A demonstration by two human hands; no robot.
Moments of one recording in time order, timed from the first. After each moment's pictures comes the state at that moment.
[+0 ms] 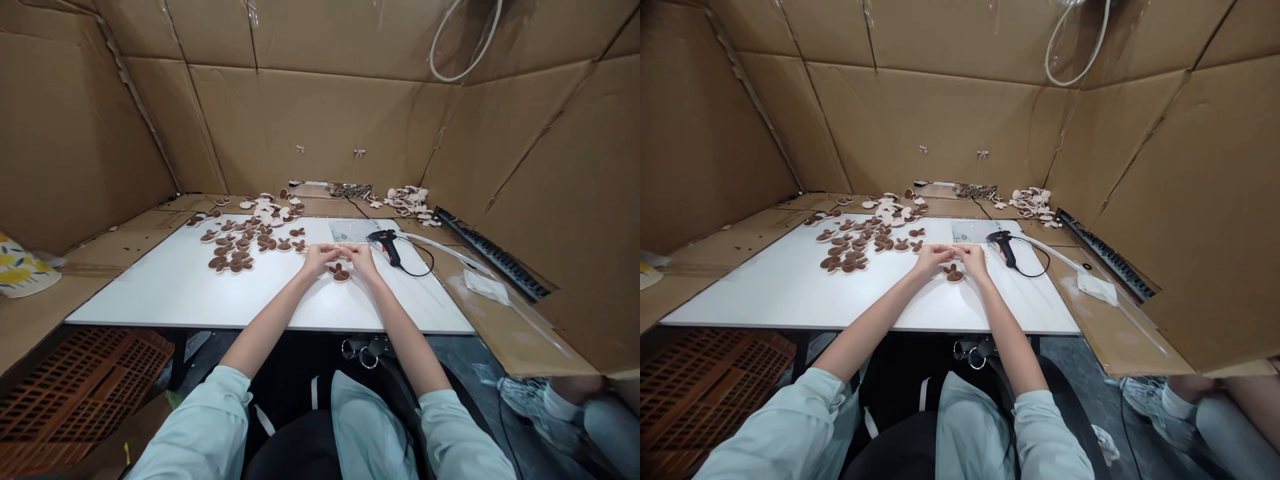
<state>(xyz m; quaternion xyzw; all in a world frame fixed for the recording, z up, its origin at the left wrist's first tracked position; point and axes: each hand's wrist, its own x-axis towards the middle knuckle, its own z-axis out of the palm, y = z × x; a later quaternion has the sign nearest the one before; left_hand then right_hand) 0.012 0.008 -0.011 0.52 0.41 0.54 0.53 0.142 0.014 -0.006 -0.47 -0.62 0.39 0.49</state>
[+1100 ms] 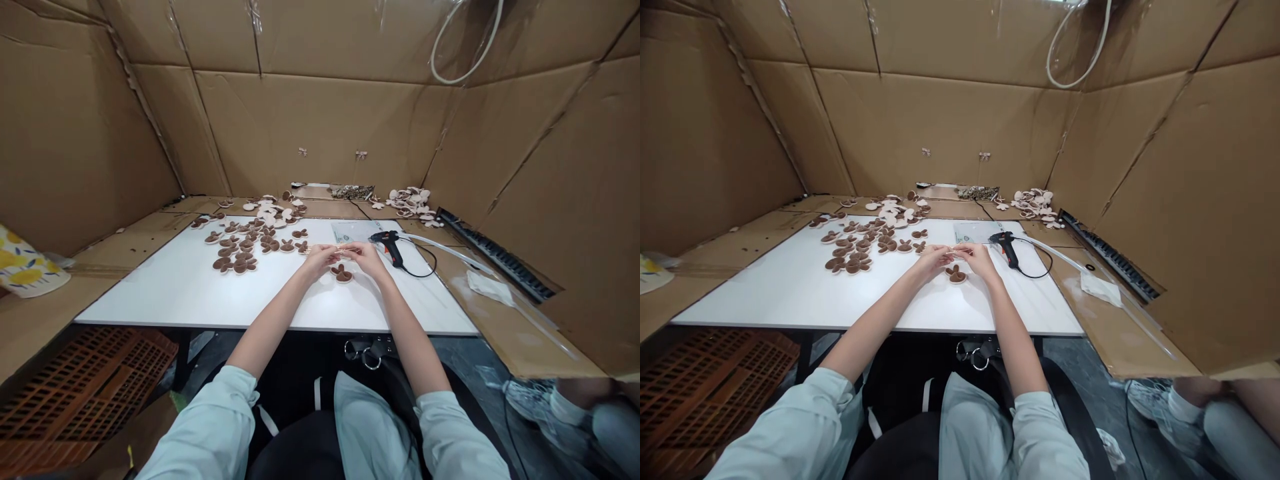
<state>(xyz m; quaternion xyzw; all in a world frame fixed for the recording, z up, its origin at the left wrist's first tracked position) 0.010 0.001 0.008 0.45 0.42 0.51 0.61 0.153 0.013 0.004 -0.40 -0.71 0.36 0.45</state>
